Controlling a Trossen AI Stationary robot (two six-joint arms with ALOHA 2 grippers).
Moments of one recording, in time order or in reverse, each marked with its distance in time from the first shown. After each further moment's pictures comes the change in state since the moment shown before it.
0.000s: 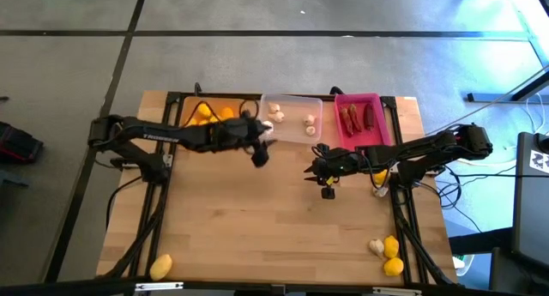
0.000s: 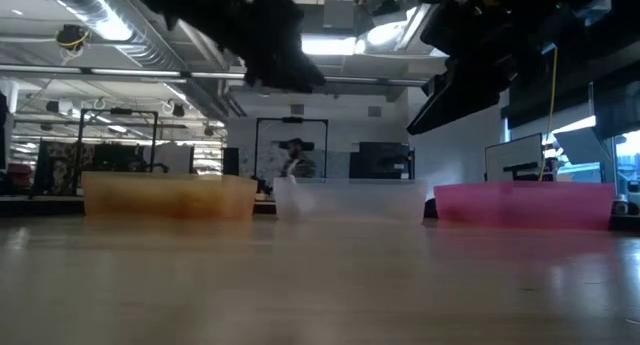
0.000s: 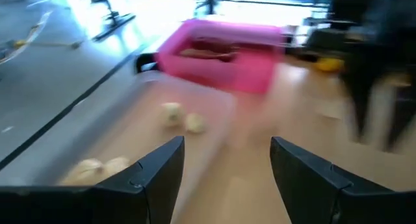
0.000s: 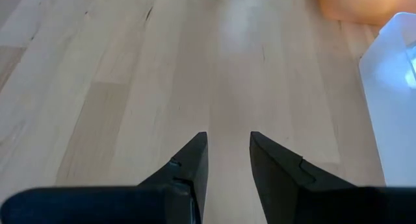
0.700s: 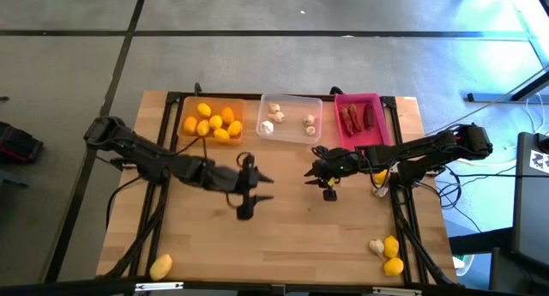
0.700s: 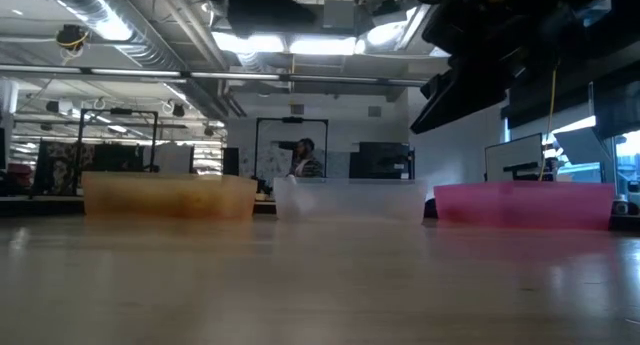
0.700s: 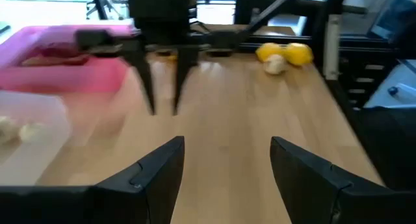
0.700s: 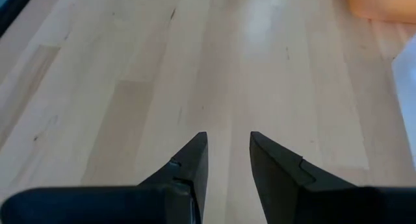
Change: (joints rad) left arm -0.434 -0.019 0.022 -0.043 -0.015 -0.102; right arm 0.000 0.000 0.000 -0.002 -0.080 0.005
